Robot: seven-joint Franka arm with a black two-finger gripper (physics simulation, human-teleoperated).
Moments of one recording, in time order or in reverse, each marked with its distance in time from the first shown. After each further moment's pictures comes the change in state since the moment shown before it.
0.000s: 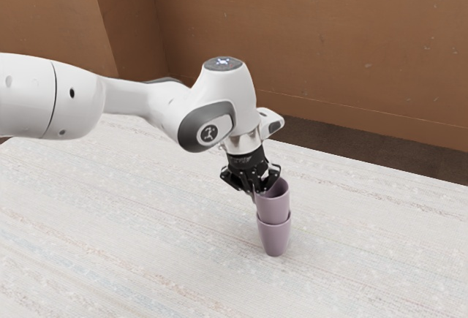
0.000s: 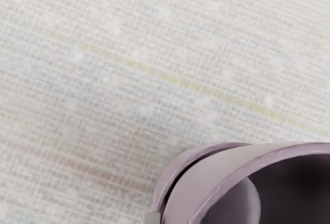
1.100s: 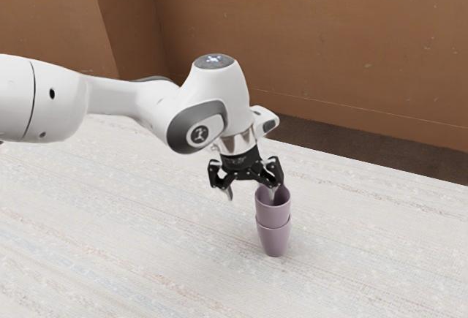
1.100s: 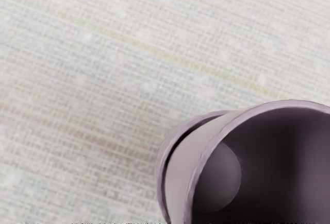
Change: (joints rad) arm -0.013 -0.105 0.001 -0.081 -0.025 0.004 -0.006
